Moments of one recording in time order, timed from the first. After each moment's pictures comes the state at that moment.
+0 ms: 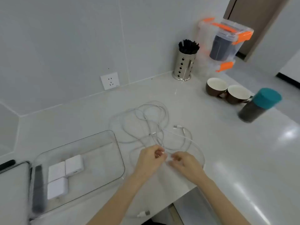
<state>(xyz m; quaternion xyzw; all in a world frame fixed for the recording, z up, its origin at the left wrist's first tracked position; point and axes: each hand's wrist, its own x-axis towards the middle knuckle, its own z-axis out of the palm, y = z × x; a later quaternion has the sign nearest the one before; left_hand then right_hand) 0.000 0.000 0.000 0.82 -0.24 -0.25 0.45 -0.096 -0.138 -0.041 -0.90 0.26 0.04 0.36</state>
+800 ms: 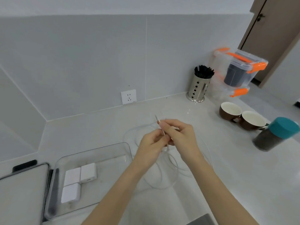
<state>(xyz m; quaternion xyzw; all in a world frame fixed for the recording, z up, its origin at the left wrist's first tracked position) 0.036 0.016 0.106 0.66 -0.22 -0.25 0.68 0.000 -0.084 0.122 -0.68 0.16 -0.20 0.68</state>
